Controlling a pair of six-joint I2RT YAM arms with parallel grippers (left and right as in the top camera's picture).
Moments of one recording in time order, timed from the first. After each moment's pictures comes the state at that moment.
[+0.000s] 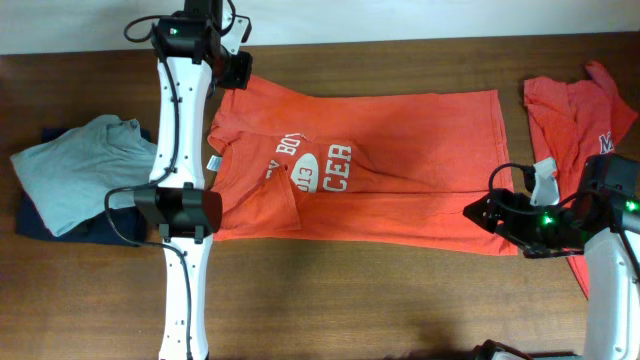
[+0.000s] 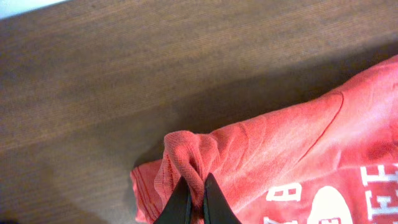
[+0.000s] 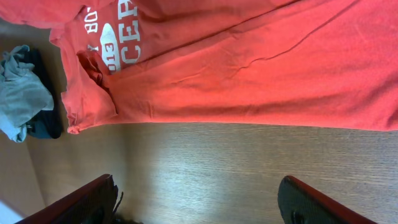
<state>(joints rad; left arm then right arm) -0.12 2.69 3.04 -1.48 0.10 0.15 -0.44 1.25 1.07 -1.22 -0.63 -0.05</state>
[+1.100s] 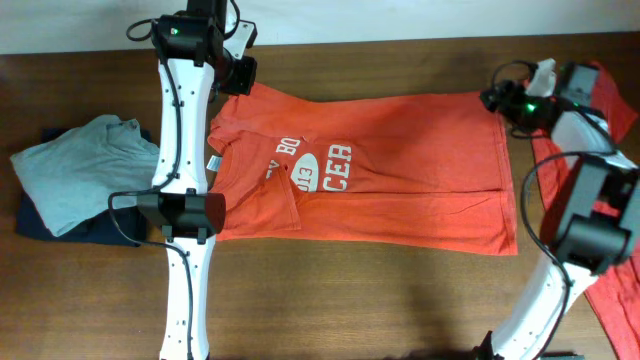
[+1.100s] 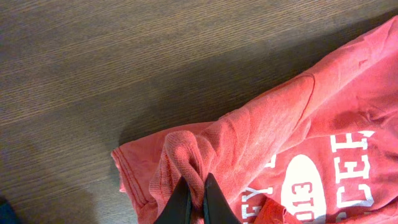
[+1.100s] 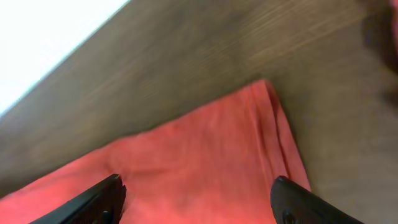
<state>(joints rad) -0.14 2.69 3.12 -1.61 0.13 0.15 -0.35 2.26 1.66 -0.31 -0.52 0.23</state>
